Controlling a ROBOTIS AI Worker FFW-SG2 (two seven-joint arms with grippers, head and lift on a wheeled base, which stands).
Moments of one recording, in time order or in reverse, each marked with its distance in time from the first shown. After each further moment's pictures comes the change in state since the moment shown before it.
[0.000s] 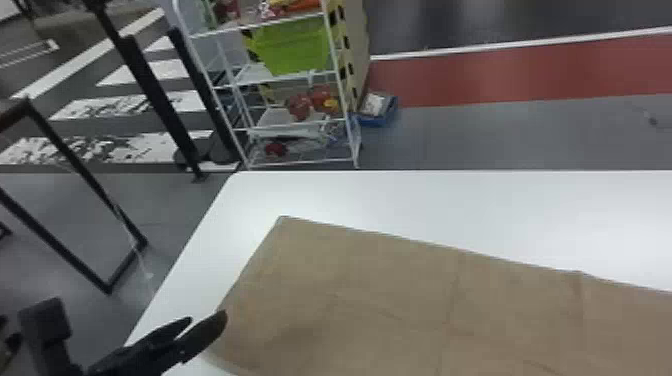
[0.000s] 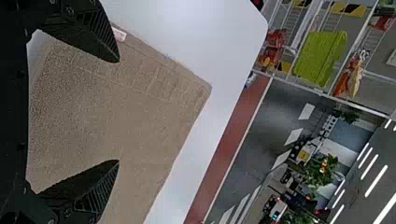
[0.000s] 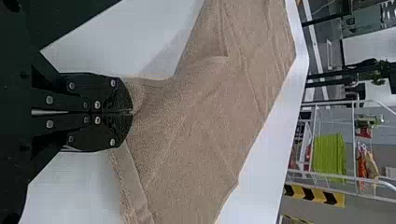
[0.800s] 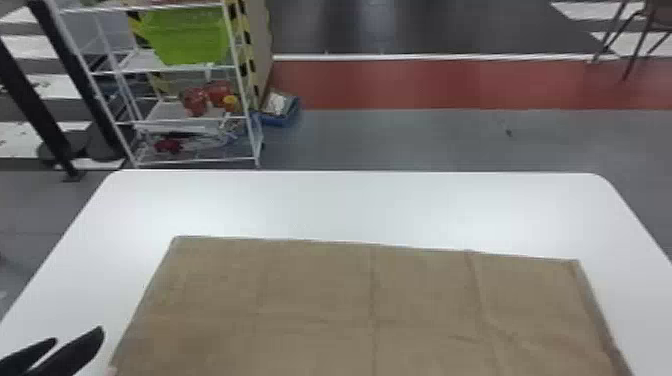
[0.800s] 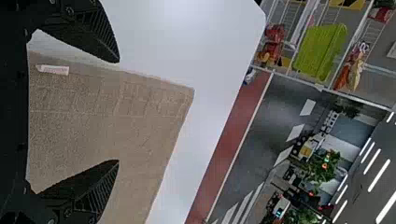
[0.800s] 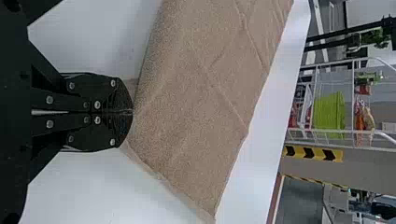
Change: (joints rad) left arm 0.009 0.000 -0.018 -0.033 -0.008 0.003 0.010; right arm -0.100 -0.050 -0.201 0.167 -0.079 -0.024 0.070
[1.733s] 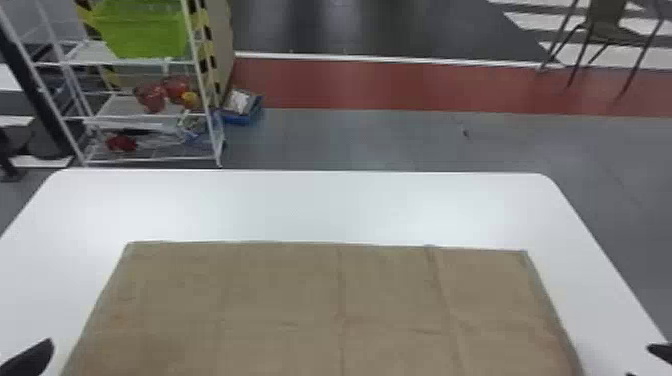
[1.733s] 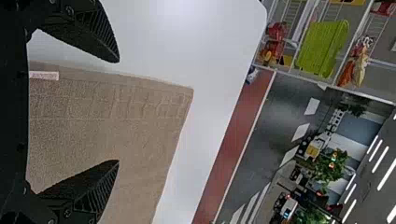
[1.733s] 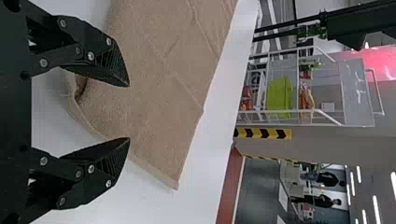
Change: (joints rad) left arm 0.010 0.000 -0.037 -0.029 -0.032 0.003 0.020; right arm -0.033 0.011 -0.178 -0.009 -0.213 0.013 0.075
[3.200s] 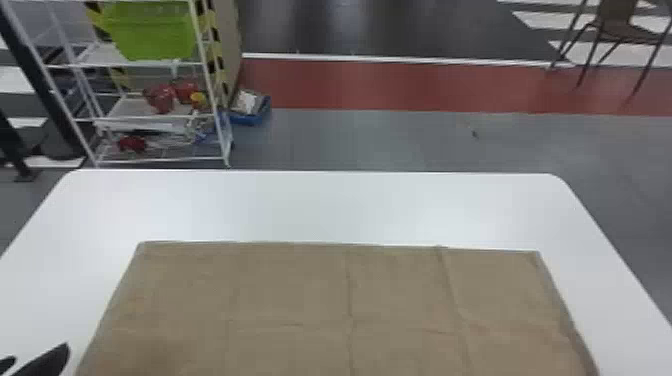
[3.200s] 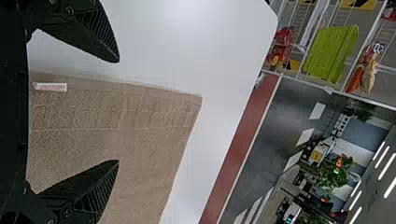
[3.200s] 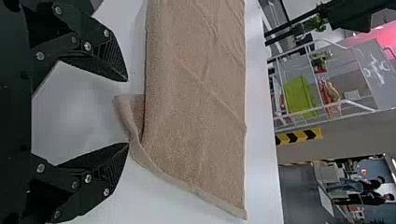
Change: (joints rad) left arm -0.018 0.000 -0.004 0.062 -0.036 -0.013 -0.028; right arm 0.027 0.048 0.095 0.110 0.048 0.071 0.050
